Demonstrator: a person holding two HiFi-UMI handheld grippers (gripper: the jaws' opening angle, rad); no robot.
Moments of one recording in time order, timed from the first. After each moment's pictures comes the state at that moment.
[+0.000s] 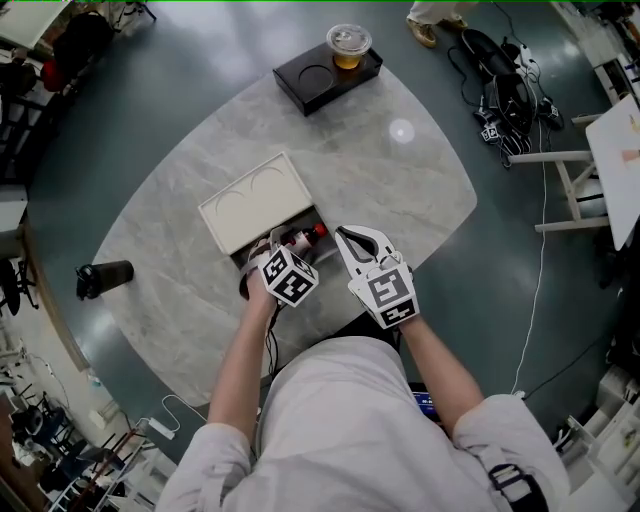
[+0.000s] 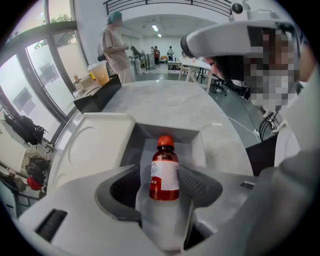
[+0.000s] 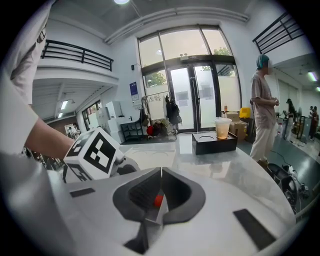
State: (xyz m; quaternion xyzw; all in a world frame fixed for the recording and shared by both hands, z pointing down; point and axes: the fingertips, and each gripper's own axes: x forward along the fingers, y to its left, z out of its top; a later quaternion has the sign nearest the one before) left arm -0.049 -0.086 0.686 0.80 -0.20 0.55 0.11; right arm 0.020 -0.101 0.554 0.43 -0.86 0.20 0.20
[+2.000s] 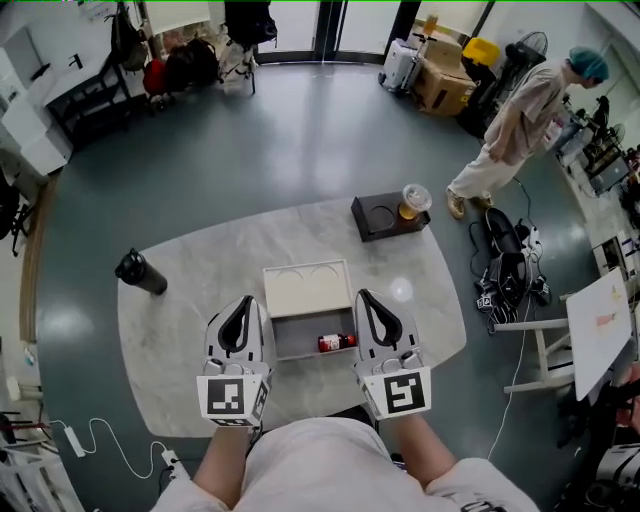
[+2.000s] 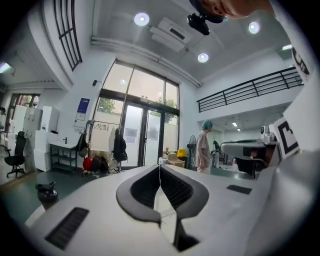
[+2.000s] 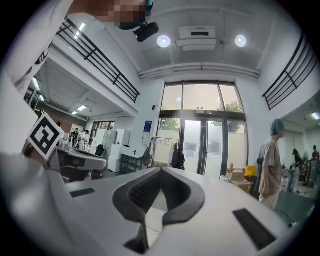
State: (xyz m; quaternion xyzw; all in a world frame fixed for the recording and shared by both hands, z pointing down) left arm -0.240 -0.079 0.334 0.75 -0.66 0.02 0.06; right arm -0.075 -0.112 0.294 0.44 -0.89 -0.06 0.02
